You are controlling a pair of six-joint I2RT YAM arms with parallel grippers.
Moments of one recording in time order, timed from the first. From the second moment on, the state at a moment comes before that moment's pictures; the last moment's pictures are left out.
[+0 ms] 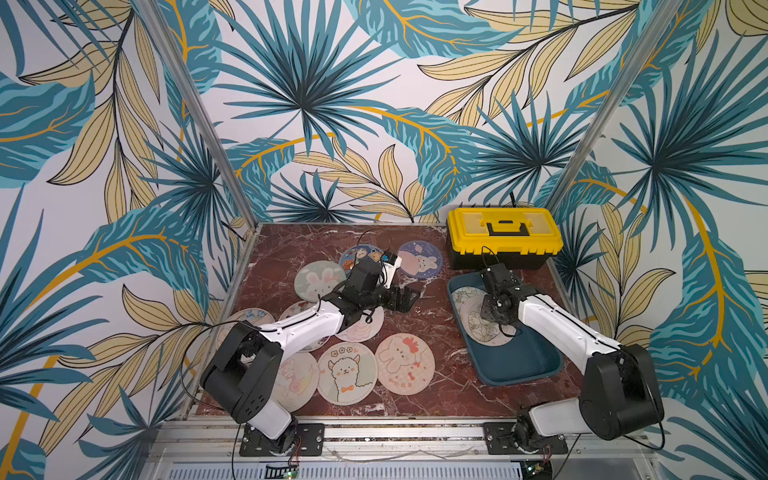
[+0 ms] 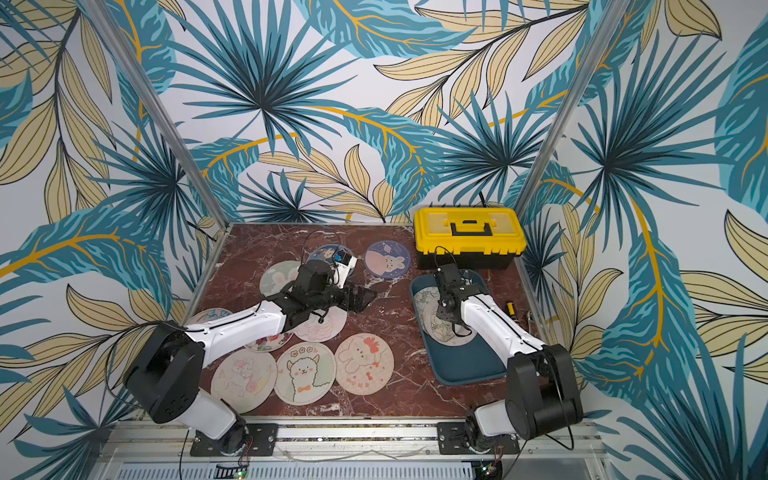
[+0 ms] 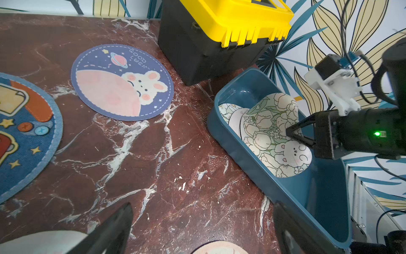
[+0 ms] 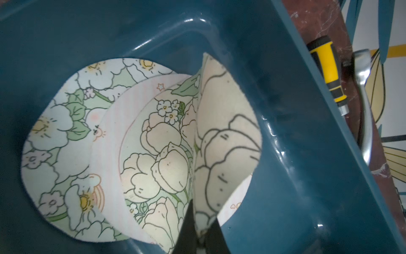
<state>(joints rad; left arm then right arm) -0.61 1.58 0.97 0.09 0.31 -0.36 0.22 1.46 0.96 -0.76 0.39 0.56</state>
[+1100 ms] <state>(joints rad) -0.61 1.57 0.94 0.09 0.32 -0.35 0.22 1.41 1.05 -1.00 0.46 0.55</state>
